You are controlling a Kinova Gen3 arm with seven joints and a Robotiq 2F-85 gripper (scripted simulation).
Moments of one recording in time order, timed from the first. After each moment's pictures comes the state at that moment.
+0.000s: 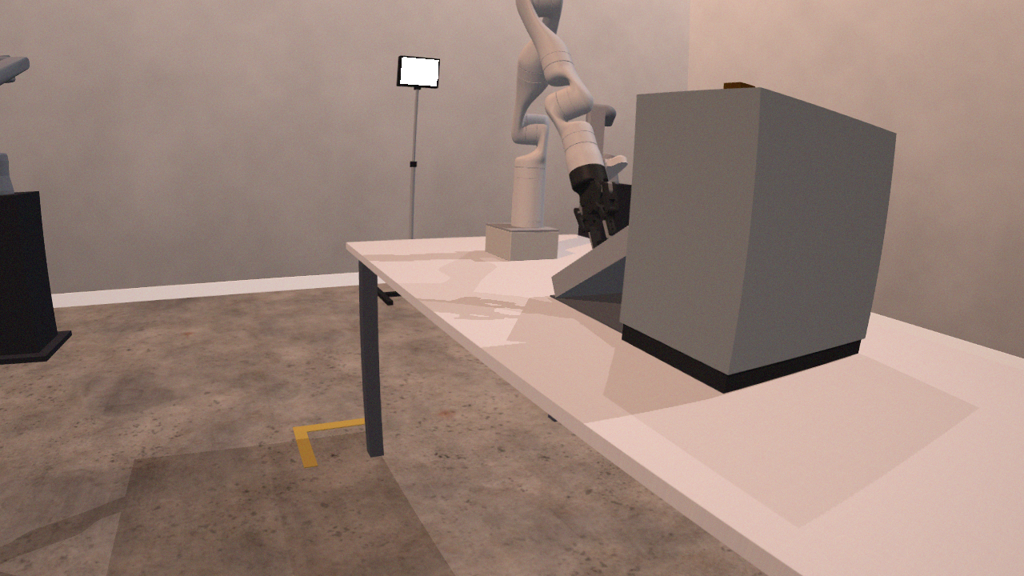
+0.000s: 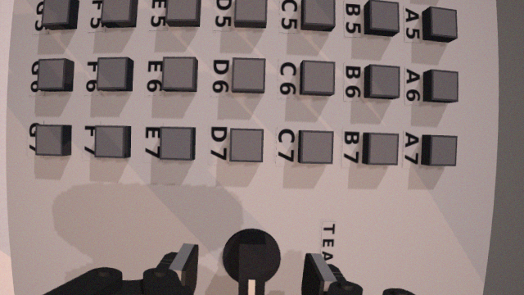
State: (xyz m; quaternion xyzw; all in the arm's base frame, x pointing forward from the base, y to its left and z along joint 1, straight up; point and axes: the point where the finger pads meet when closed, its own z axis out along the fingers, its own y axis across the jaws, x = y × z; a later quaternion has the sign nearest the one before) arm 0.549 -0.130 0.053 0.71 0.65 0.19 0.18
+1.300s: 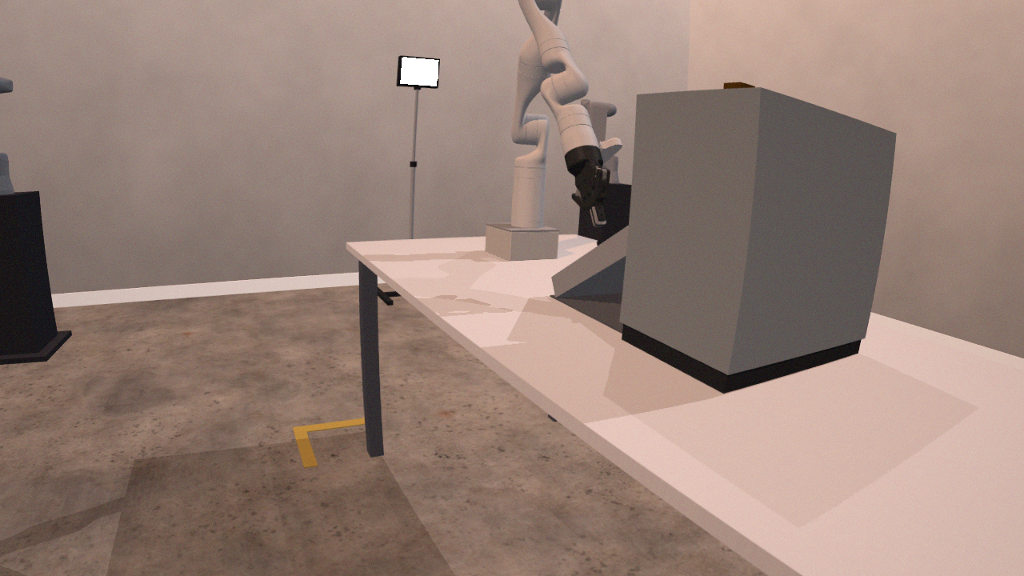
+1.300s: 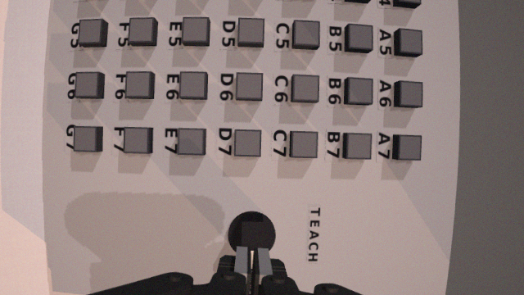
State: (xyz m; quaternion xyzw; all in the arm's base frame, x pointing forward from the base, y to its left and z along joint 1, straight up) arm 0.527 -0.130 0.089 0.71 0.65 0.19 0.18
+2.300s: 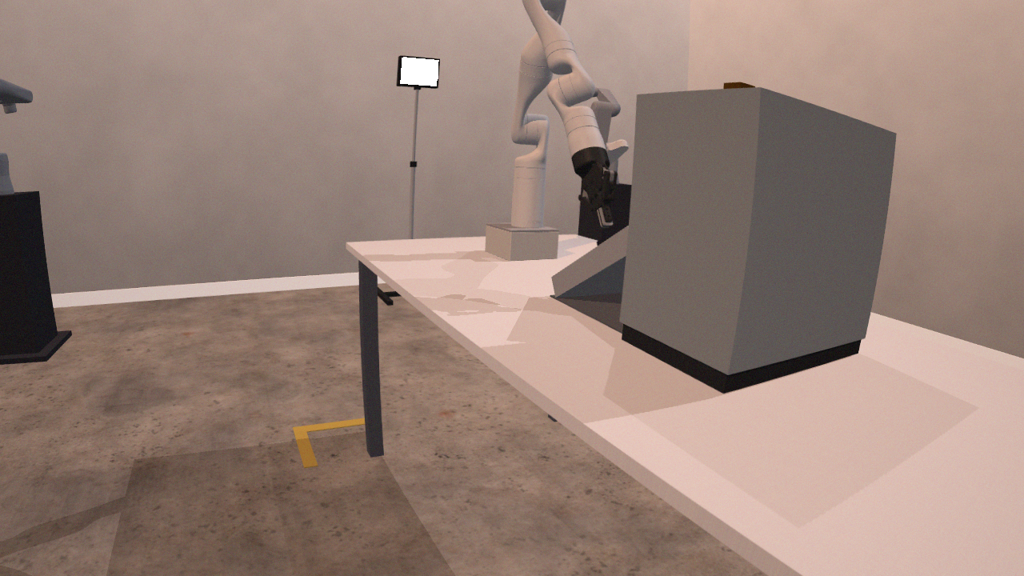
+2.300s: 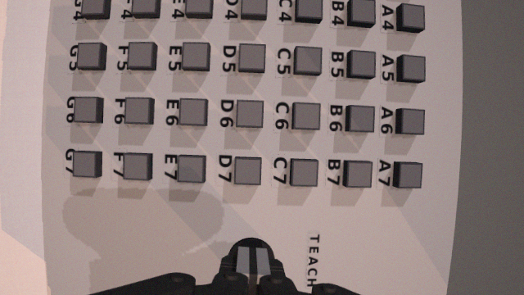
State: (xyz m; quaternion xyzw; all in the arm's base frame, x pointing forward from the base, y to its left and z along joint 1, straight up) arm 0.528 -0.113 0.088 0.71 0.66 0.19 0.18
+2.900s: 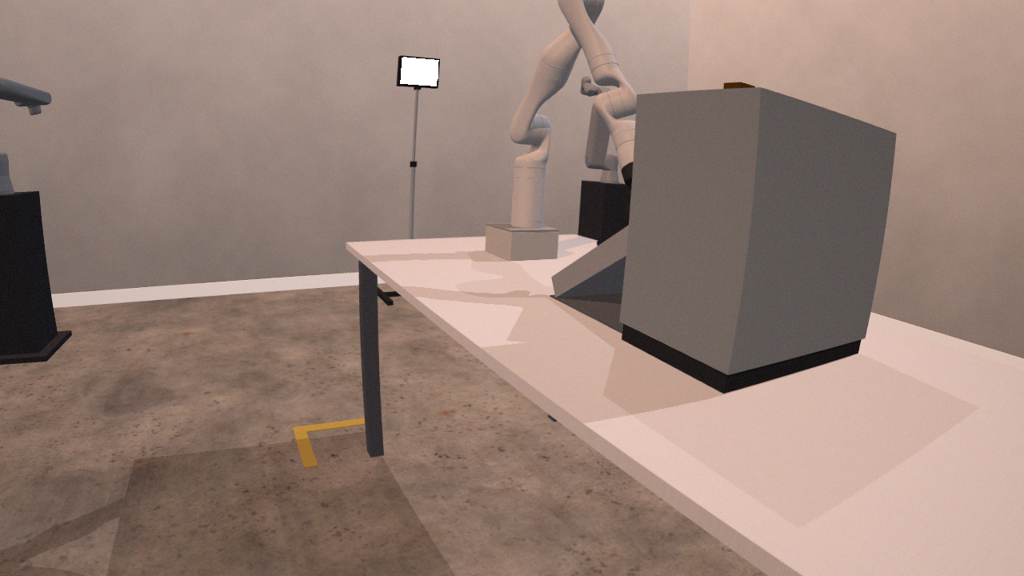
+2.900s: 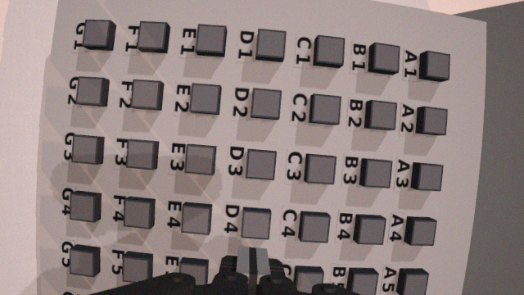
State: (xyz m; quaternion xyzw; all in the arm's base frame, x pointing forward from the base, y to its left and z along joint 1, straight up) arm 0.534 0.017 0.073 0.69 0.67 0.19 0.18
